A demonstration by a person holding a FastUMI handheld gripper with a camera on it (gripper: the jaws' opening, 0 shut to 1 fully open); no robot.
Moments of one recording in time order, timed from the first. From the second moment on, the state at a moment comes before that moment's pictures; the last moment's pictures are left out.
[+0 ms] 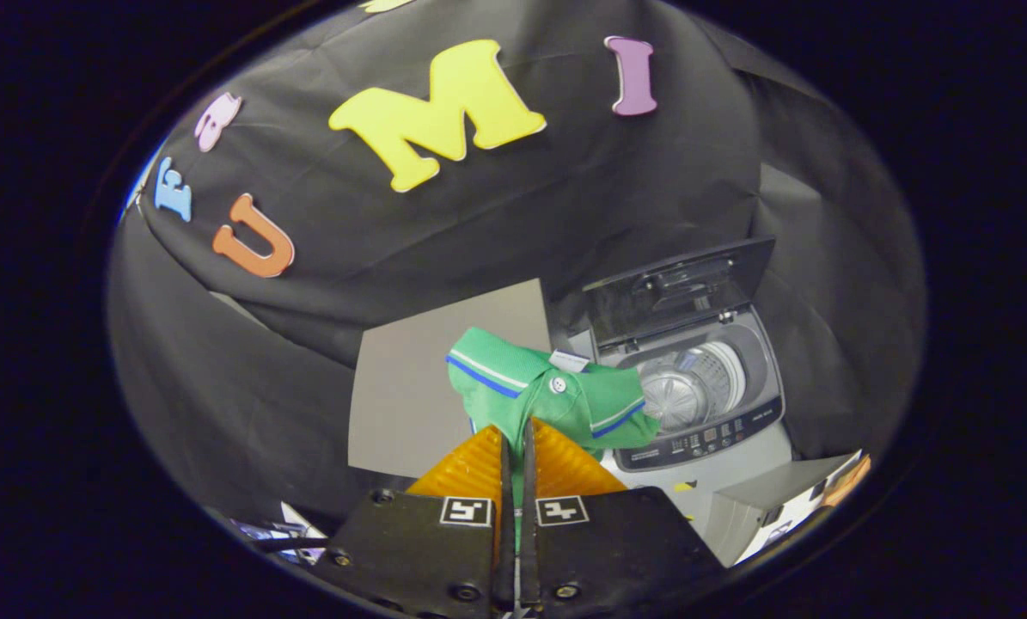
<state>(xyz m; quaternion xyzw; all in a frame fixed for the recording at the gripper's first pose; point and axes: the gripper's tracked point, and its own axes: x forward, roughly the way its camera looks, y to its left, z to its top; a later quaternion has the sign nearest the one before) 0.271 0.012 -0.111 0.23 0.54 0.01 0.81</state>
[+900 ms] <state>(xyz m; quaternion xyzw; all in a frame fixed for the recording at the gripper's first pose) 0.309 -0.144 -0.119 0.21 0.50 -0.02 0.84</state>
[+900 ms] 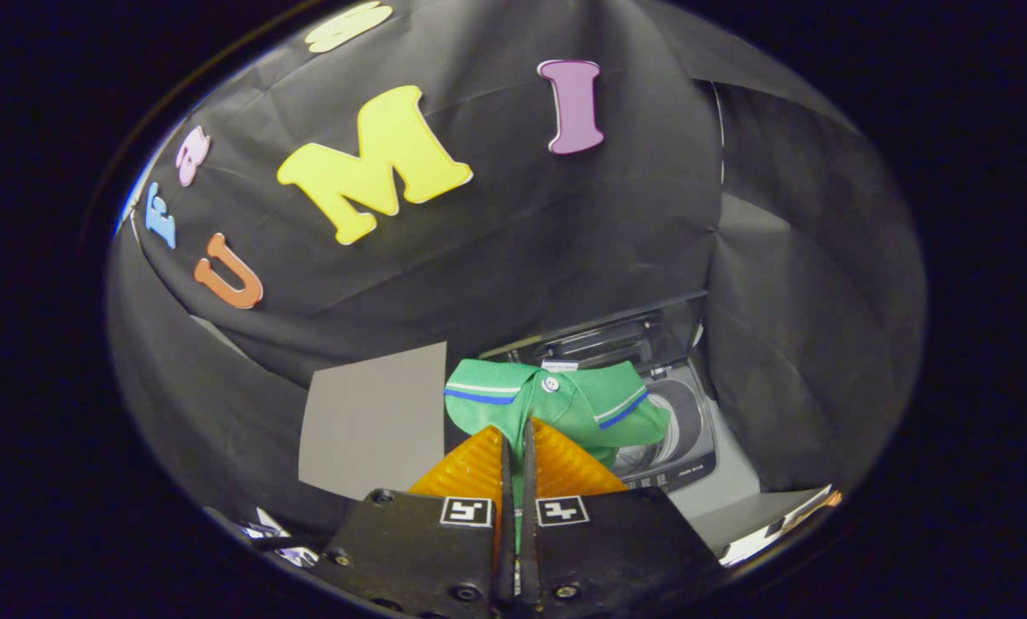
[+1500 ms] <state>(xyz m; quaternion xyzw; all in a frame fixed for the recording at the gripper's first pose) 0.319 -0.179 -0.196 0.22 0.54 -0.03 0.81</state>
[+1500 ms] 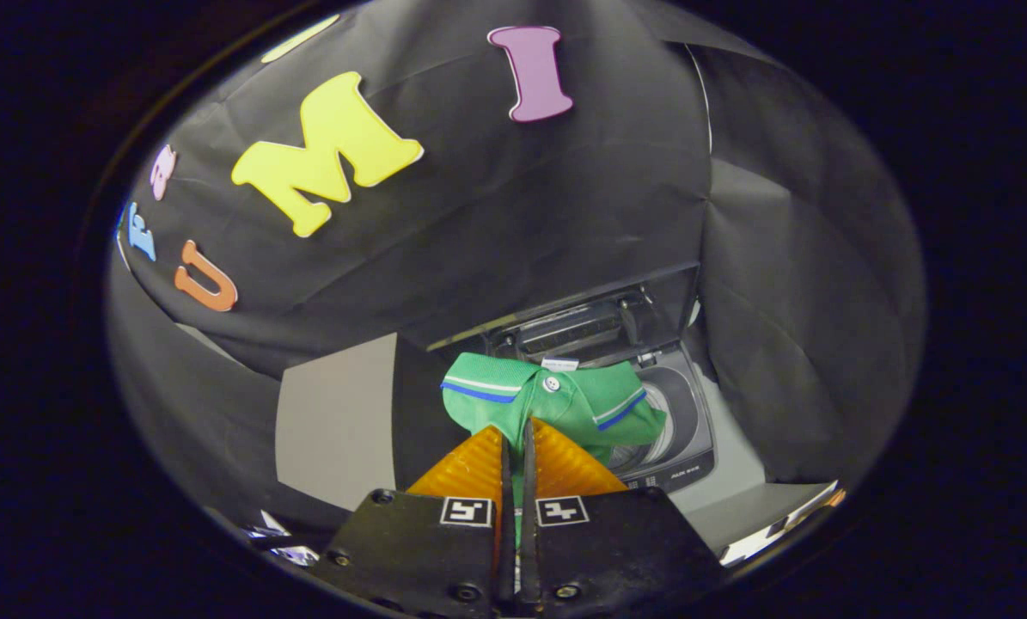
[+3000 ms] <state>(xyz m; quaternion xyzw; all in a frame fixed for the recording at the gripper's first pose) 0.295 -0.189 -0.397 0.13 0.60 -0.01 0.79</state>
